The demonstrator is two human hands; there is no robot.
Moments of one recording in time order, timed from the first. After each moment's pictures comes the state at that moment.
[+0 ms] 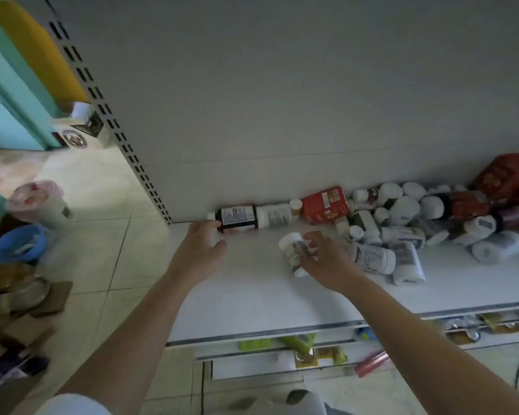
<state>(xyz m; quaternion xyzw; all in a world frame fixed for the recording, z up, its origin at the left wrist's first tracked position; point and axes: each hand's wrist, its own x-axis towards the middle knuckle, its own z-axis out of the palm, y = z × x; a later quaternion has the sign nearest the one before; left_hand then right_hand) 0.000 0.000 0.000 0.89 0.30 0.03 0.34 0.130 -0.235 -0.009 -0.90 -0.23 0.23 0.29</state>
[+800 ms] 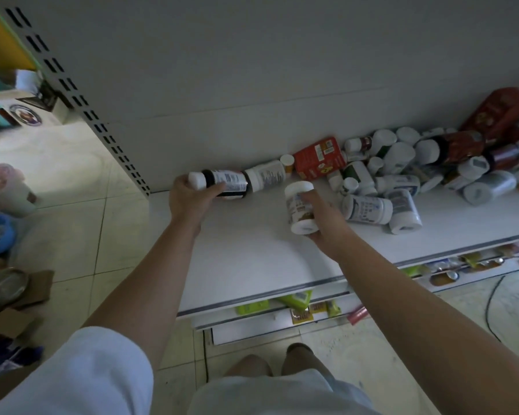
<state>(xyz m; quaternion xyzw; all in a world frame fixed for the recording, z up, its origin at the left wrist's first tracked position) 0.049 0.014 -0.041 0.69 0.43 0.19 0.54 0.112 -0.222 -0.023 -0.65 0.09 0.32 0.68</state>
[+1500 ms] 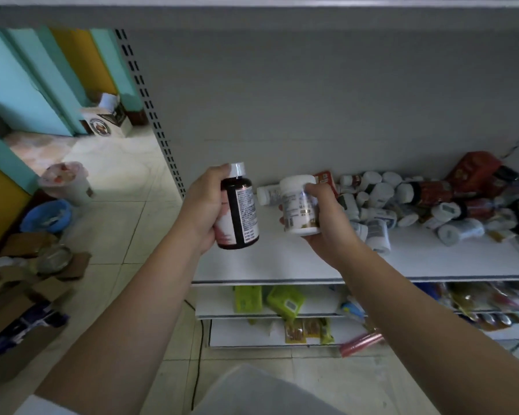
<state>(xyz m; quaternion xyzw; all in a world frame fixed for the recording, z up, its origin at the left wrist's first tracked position) -0.057 -0.110 0.146 0.55 0.28 0.19 0.76 0.041 -0.269 0.129 -0.55 -0.05 0.38 0.75</state>
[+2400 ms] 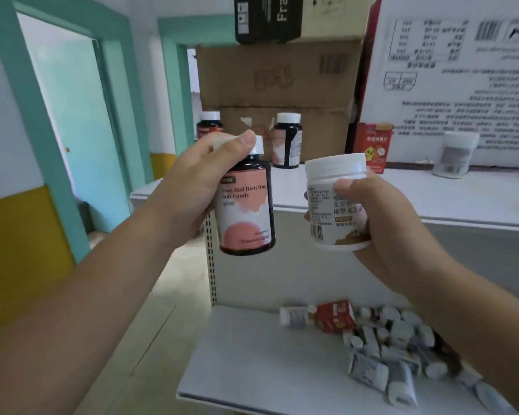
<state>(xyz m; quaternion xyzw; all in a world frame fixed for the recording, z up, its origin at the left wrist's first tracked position) -0.135 -0.155 0.391 0.71 0.07 0.38 0.59 -0.002 -0.323 0.367 -0.55 -0.46 0.19 0.67</state>
